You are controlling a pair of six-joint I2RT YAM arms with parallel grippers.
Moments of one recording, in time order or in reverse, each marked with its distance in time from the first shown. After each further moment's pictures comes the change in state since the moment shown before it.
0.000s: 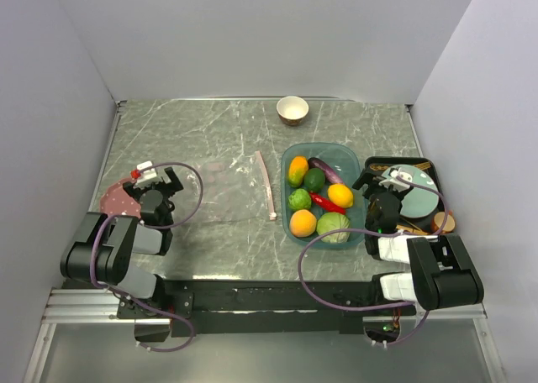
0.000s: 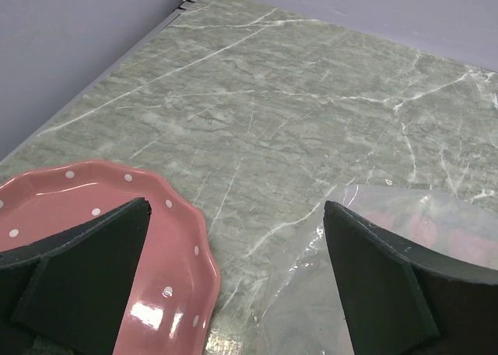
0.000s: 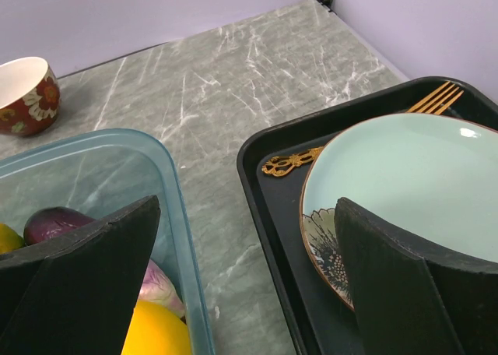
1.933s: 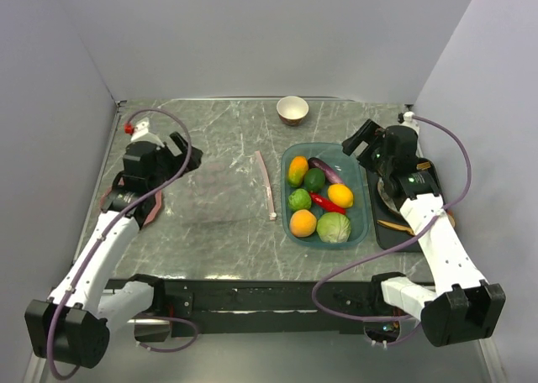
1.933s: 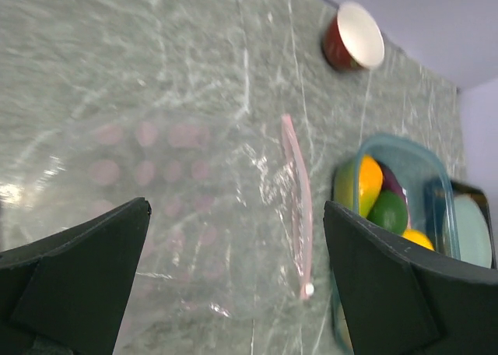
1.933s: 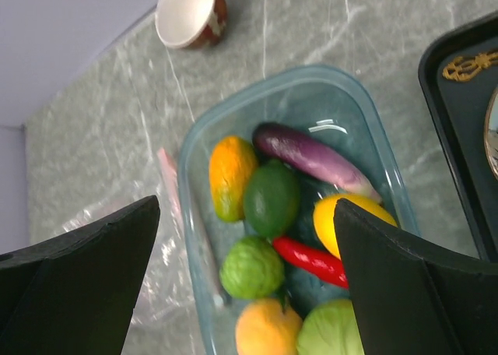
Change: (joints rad) left arm -0.072 -0.507 0.658 -1.509 0.462 -0.468; right arm 0.032 -0.218 0.863 -1.539 -0.364 0.479
